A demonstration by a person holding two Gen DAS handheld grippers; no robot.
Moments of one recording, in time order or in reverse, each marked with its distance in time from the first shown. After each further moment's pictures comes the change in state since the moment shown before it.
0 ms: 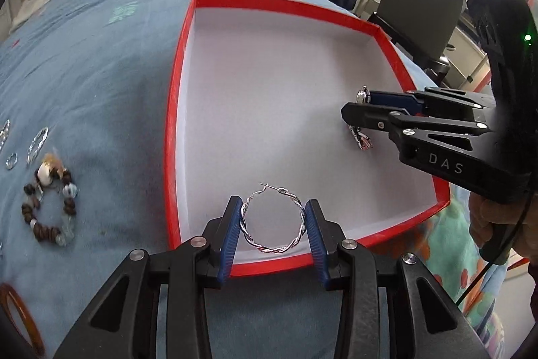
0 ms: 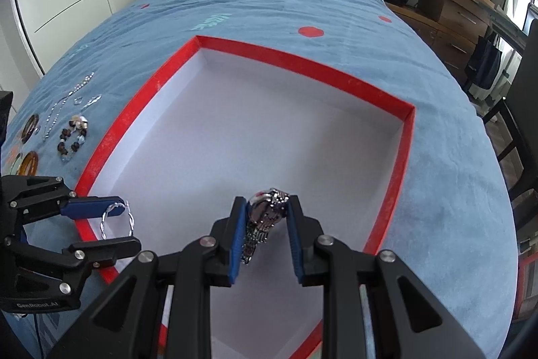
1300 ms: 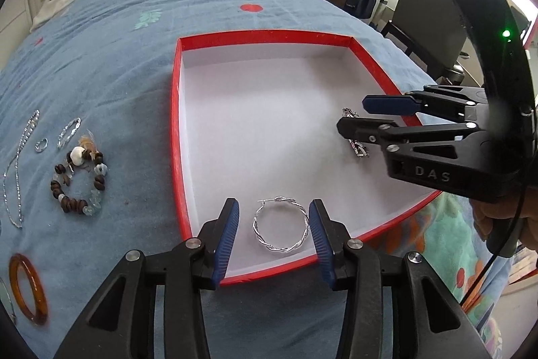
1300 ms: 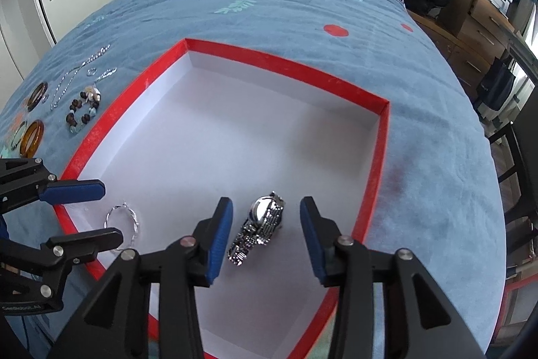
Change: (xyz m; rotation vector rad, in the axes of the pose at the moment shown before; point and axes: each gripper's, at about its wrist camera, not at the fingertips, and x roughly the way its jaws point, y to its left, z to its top) left arm -0.018 -0.009 -0.009 -0.019 -0.040 0.090; right arm -0.003 0.014 0.001 -0.099 0.047 0.007
